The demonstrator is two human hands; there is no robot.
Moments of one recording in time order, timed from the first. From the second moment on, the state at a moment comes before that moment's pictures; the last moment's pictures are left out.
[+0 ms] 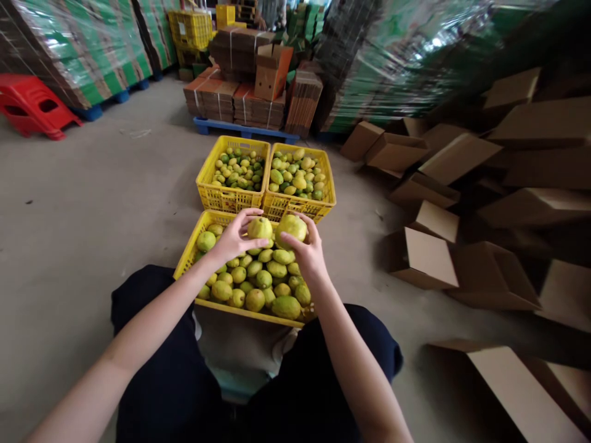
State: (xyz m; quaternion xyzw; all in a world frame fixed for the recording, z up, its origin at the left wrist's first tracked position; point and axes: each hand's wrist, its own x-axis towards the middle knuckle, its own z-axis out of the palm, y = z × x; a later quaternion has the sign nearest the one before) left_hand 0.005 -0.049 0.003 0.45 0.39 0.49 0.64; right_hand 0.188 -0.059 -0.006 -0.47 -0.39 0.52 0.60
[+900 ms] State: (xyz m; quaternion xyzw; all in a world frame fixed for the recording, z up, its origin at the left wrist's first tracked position) left_hand 0.005 -0.049 0.000 0.32 0.42 0.45 0.72; right_hand 0.186 -0.059 -0.008 -0.42 -0.35 0.66 0.52
